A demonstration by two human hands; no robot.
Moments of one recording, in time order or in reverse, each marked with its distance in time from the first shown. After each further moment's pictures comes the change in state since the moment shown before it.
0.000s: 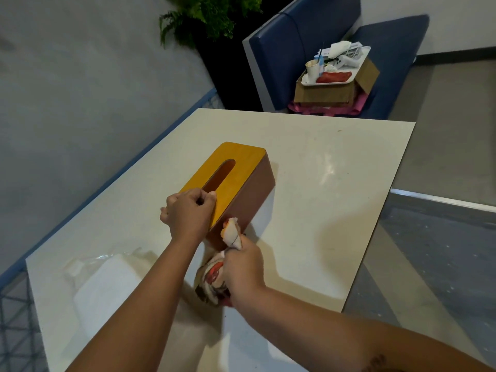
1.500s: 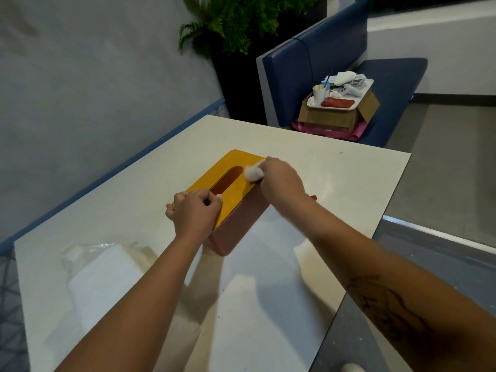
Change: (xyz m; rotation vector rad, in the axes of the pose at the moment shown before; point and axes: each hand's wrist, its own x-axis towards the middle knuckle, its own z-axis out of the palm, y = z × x) left_hand -0.002 0.002 -0.004 0.067 -0.017 0.024; right_hand 0.091 -0.137 -0.038 -1.261 0.132 -0.518
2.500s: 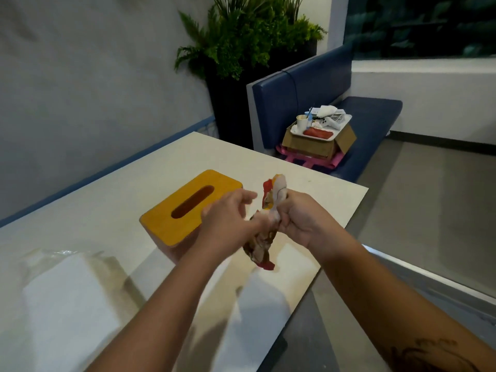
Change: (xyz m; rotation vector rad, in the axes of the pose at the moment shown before) left_hand -0.067 0.121 -0.024 -0.399 -0.302 0.169; right_hand -0.078 0.055 -0.084 1.142 -0.256 0.194
